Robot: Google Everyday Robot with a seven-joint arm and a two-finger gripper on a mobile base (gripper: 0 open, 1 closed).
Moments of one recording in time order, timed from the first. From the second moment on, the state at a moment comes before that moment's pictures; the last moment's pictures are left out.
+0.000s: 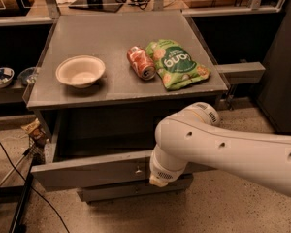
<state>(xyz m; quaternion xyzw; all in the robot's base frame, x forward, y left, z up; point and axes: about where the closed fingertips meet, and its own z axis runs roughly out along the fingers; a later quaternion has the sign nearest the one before) 0.426 -0.027 0.661 -0.62 0.78 0.04 0.12</state>
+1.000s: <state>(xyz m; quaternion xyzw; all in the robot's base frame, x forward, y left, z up) 0.426 -0.027 0.661 -0.62 0.78 0.04 0.12</state>
